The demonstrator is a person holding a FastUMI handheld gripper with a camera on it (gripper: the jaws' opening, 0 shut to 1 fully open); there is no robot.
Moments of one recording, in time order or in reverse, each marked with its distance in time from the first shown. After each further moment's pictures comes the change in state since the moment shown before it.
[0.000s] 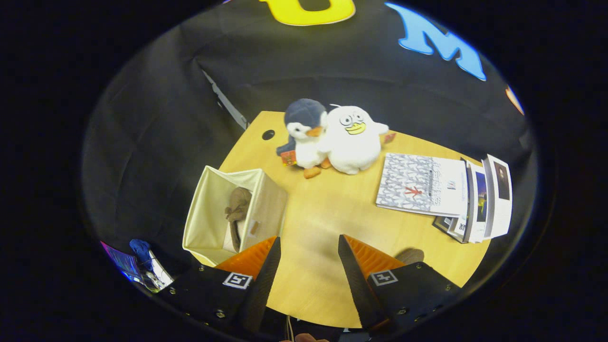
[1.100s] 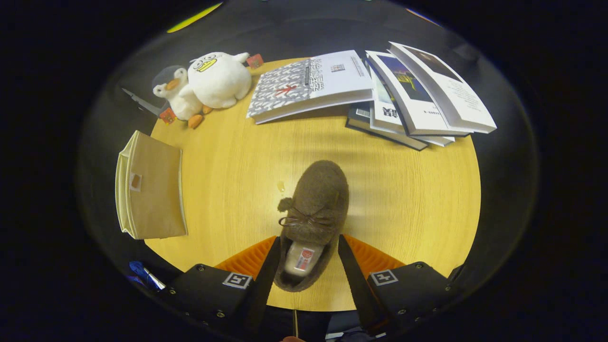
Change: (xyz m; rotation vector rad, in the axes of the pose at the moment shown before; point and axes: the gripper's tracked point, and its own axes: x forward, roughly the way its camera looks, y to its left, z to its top) arm 0.029 -0.189 -0.186 0.306 0.213 -0.200
